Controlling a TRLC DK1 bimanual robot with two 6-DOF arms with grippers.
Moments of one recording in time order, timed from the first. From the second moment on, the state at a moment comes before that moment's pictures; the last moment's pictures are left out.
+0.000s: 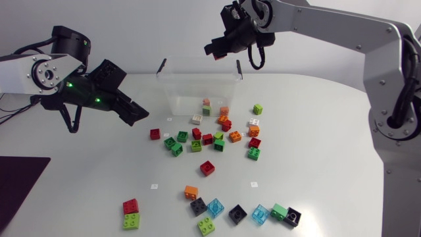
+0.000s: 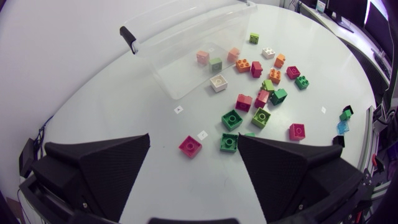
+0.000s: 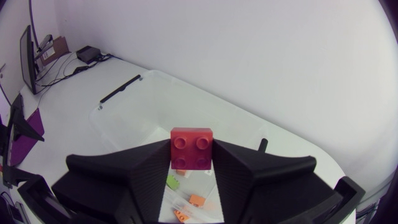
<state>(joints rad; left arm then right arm) -0.11 1.56 1.11 -0.41 0.29 0.52 0.41 2.23 2.16 -0.52 -0.06 -0.10</state>
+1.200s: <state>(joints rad) -0.05 1.89 1.07 -0.30 0.42 0.90 0.27 2.01 1.81 -0.71 -0.04 -0.02</state>
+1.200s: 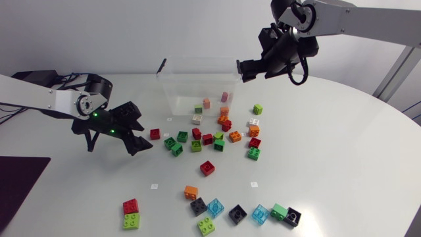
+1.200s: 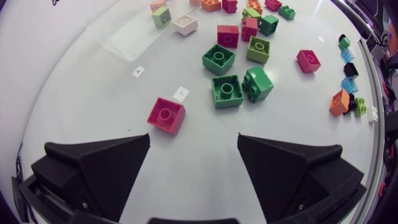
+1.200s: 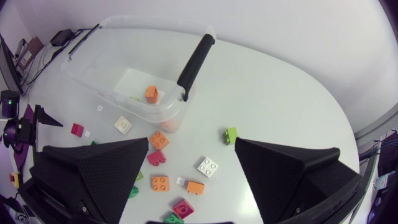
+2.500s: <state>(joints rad) -0.03 2.13 1.29 -0.37 0.53 1.11 0.13 2.24 1.71 -0.48 -0.11 -0.13</state>
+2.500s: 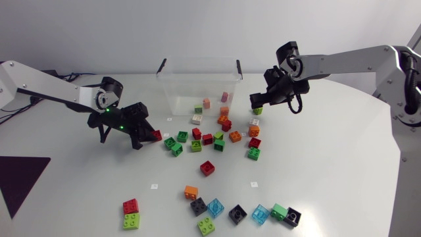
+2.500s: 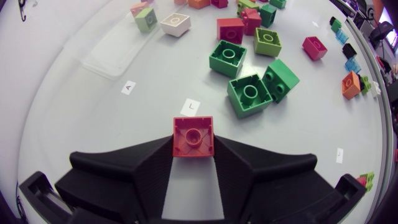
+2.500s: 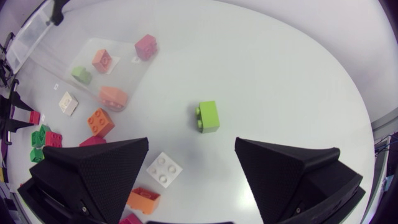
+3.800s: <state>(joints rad) -0.07 1.64 1.18 -0.52 0.59 0.96 0.12 2.49 1.93 -0.45 -0.09 -0.19</state>
